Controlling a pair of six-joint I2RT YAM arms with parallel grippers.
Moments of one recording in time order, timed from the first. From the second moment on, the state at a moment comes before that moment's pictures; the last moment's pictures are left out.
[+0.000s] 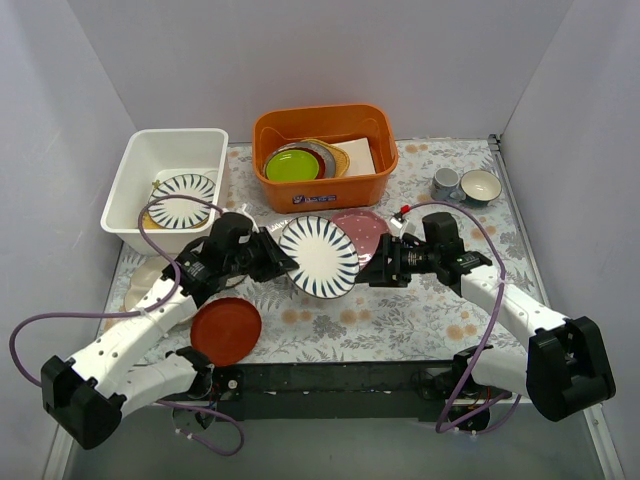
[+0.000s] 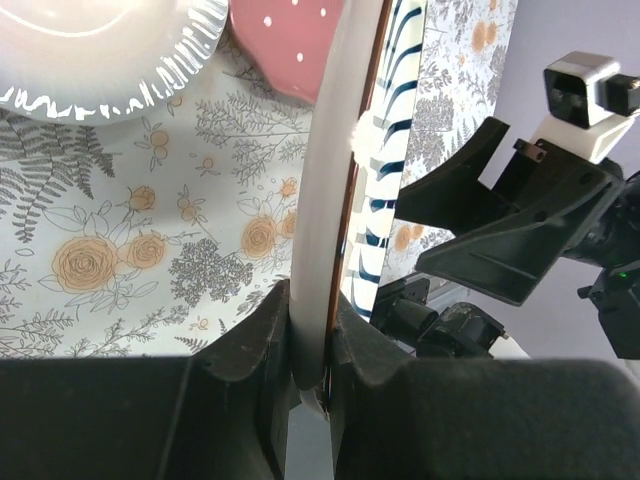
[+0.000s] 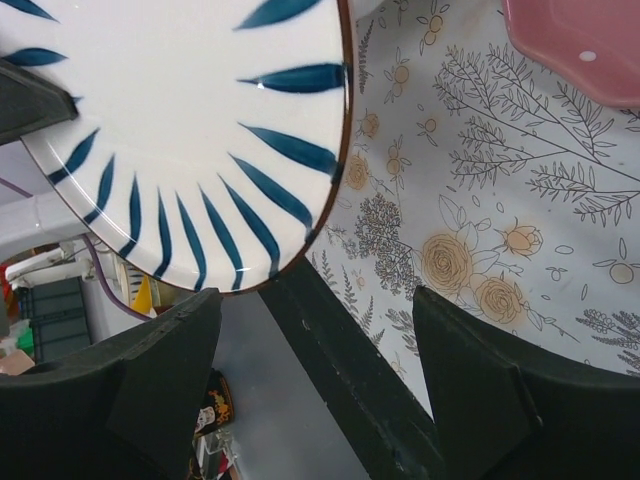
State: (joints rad) left arm -0.62 0.99 0.86 -0.53 0.16 -1.03; right arm 0.39 1.17 0.64 -0.18 -0.83 0.62
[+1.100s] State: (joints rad) left arm -0.29 1.38 1.53 -0.61 0.33 -0.90; right arm 0.38 1.15 0.59 -0.18 -0.86 0.60
